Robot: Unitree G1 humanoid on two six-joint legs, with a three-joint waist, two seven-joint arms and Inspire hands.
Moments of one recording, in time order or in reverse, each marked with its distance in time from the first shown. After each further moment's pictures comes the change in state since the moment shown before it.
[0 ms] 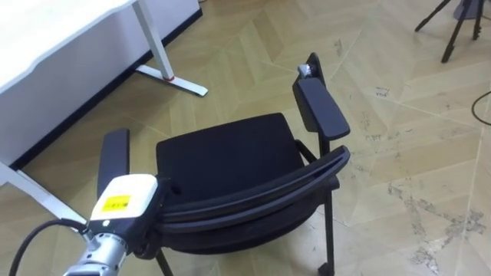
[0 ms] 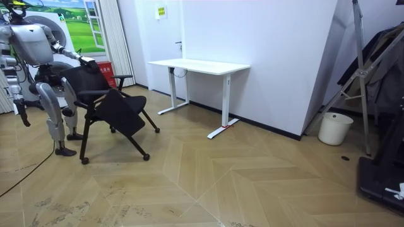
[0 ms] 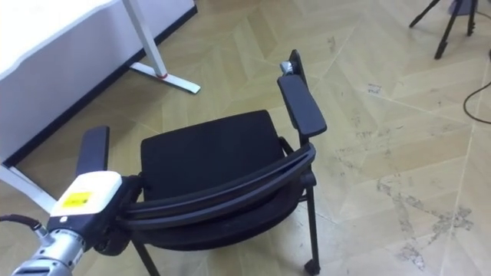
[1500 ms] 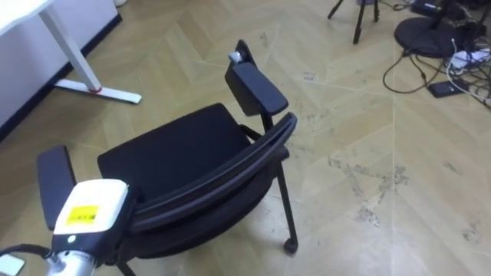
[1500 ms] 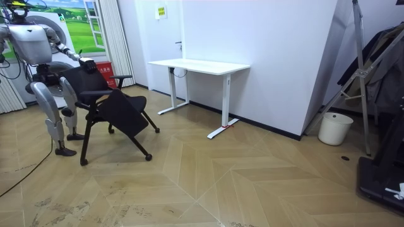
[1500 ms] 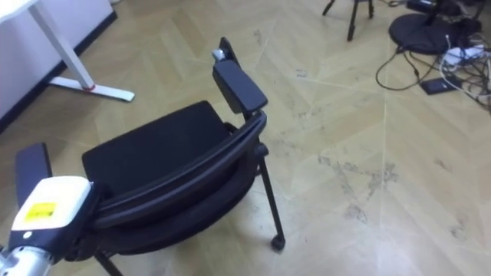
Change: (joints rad) left arm 0.100 0.016 0.174 0.045 0.030 -0.140 0.206; right arm 0.207 -0.047 -0.513 -0.840 -0.031 -0.140 -0.606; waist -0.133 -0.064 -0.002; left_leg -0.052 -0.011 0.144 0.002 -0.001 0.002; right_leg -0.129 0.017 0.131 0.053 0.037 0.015
